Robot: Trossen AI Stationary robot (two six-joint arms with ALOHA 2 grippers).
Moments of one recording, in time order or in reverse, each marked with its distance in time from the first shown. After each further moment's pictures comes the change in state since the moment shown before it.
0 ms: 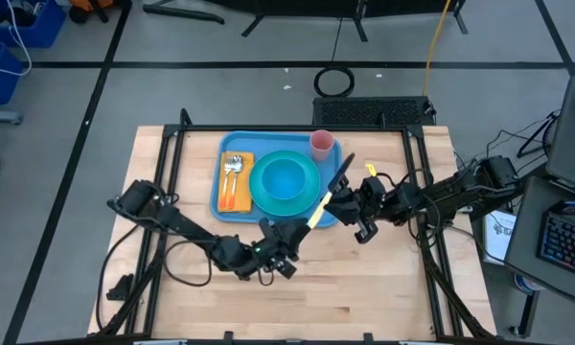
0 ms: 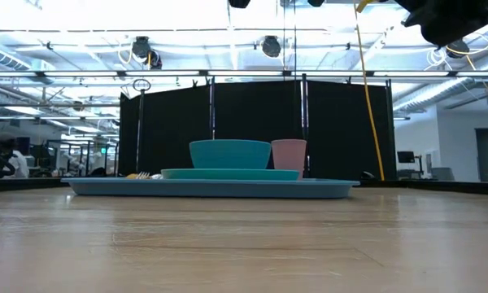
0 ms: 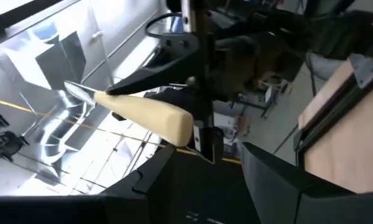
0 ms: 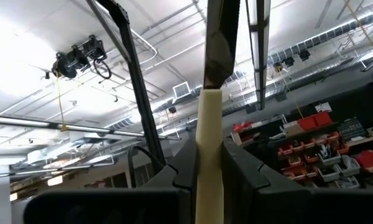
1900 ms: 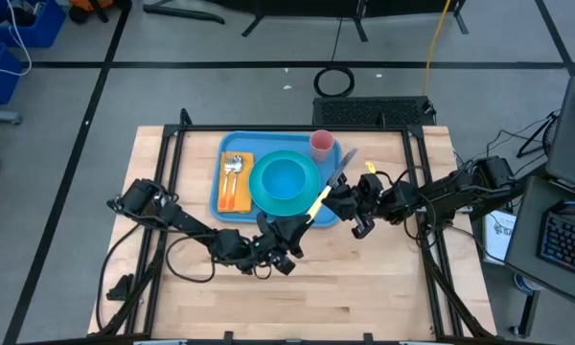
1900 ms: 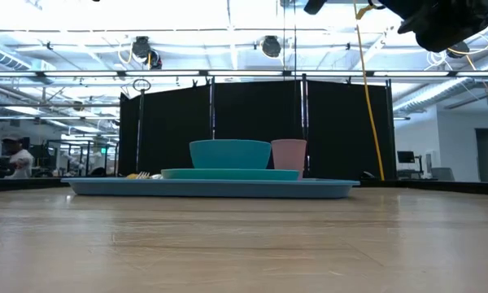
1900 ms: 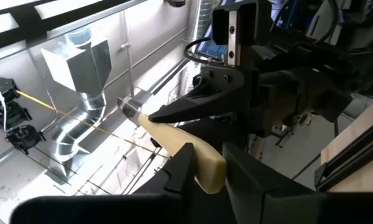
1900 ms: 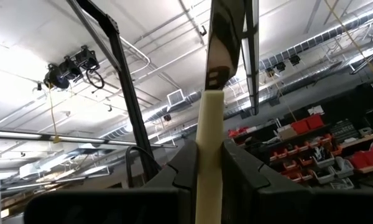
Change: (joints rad) left arm 0.044 0.010 -0.001 0.109 0.124 -0.025; right arm -0.025 0.040 0.000 0.055 0.009 0.038
